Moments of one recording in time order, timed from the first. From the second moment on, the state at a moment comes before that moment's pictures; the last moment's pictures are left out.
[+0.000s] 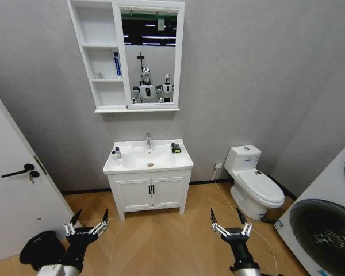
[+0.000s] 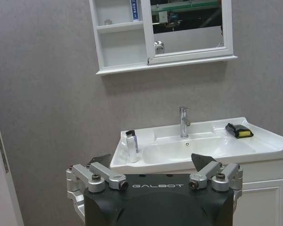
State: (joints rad) left arm 1.98 -1.49 -0.80 -2.50 -0.14 0.14 0.02; right arm -1.95 1.35 0.54 2.25 0.05 0.33 0.16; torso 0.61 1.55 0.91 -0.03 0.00
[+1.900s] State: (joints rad) left arm 1.98 -1.51 -0.77 -2.50 -0.14 0.15 0.01; right arm -1.94 1.37 0.52 2.23 0.02 0.36 0.16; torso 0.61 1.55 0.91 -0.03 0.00
